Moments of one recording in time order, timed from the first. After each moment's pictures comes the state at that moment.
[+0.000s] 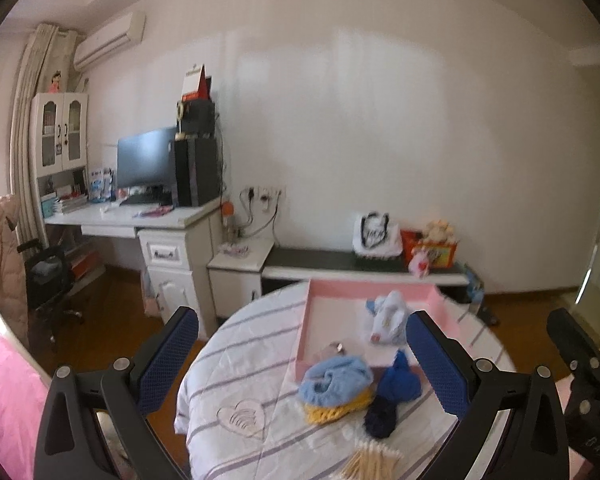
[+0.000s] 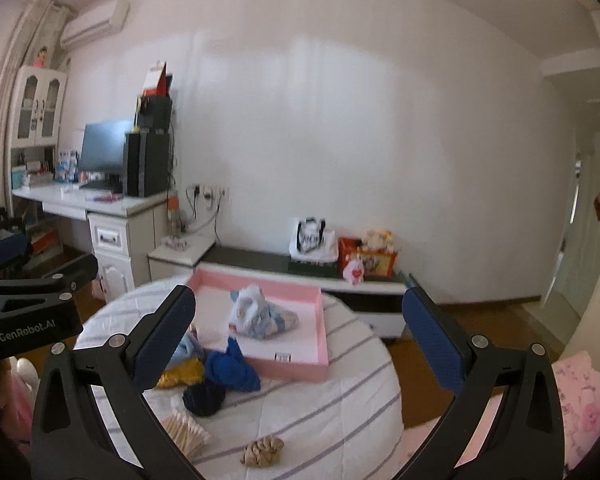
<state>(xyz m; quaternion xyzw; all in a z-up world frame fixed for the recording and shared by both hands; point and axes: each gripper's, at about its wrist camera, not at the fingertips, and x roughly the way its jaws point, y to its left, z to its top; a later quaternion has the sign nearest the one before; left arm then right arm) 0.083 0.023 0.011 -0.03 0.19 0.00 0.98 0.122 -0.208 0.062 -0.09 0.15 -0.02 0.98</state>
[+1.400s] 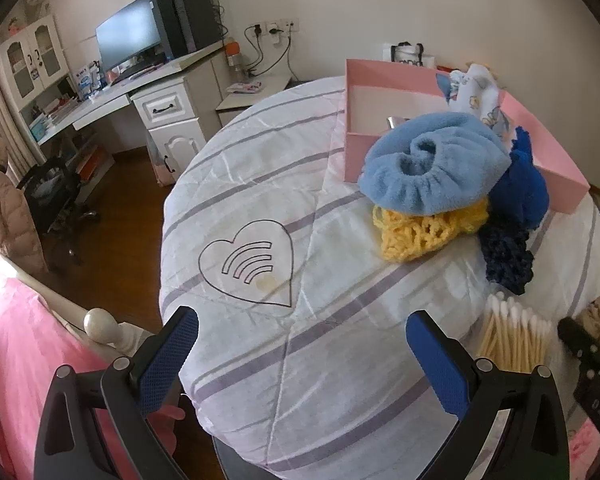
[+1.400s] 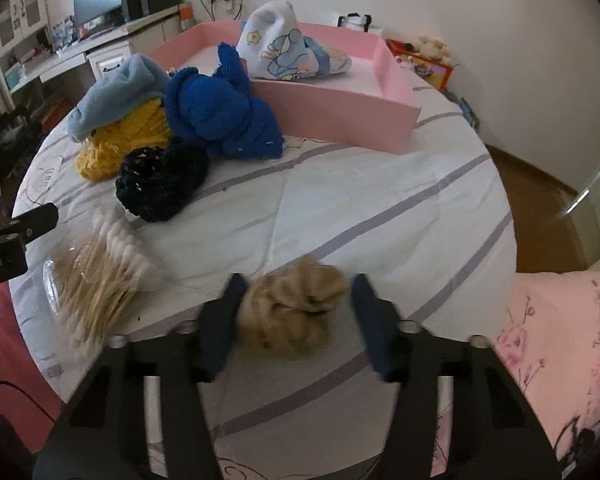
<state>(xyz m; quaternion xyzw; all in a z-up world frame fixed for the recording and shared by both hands) 0.199 0.039 -0.133 0.02 0.45 0.03 0.89 0.199 -0.230 -0.135 -0.07 0.48 0.03 0.88</state>
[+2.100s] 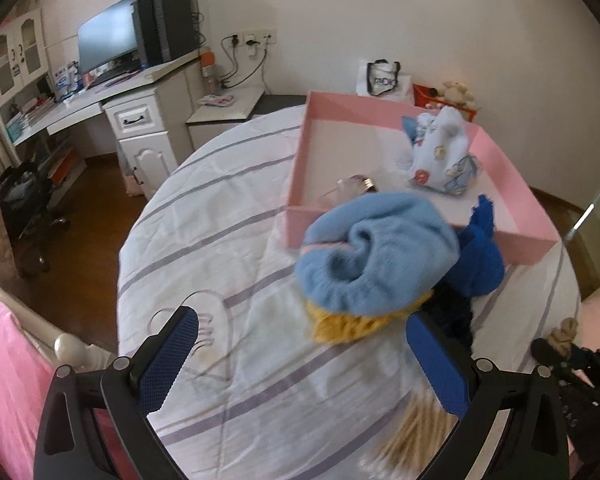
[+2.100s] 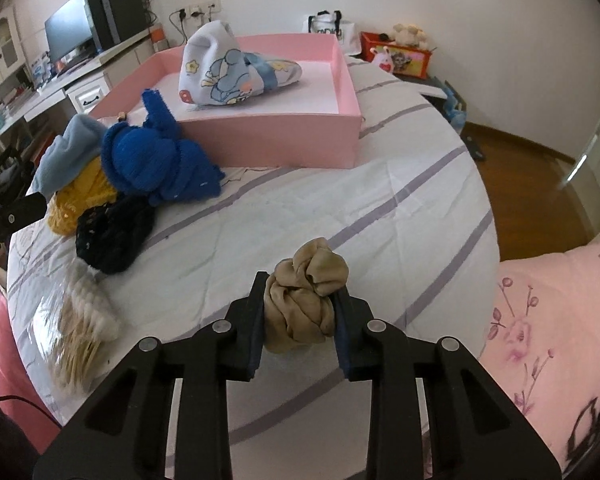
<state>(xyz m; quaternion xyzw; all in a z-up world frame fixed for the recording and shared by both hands) 0.229 0.020 -0.111 -0.02 0.44 -0.02 0.90 0.230 -0.271 -0.126 -0.02 0.48 0.00 0.88</state>
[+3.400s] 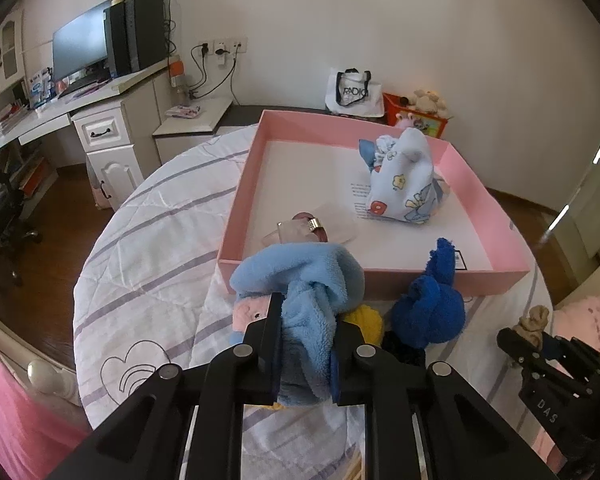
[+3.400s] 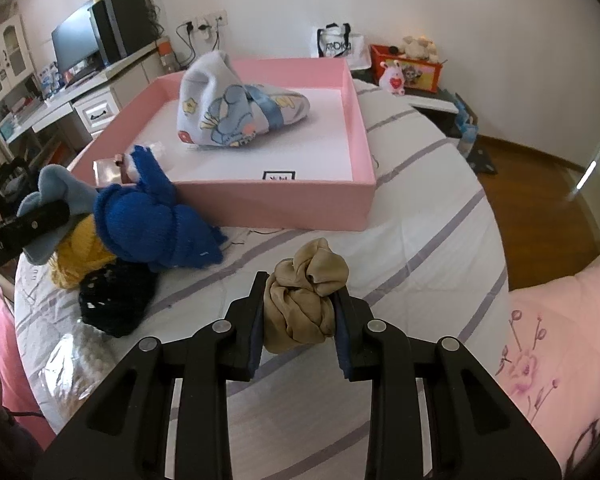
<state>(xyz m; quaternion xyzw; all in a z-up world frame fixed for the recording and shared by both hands) 0.254 0.004 -0.097 -0.04 0.43 -0.06 0.90 0.262 -0.269 -0.113 -0.01 0.45 0.02 0.89</state>
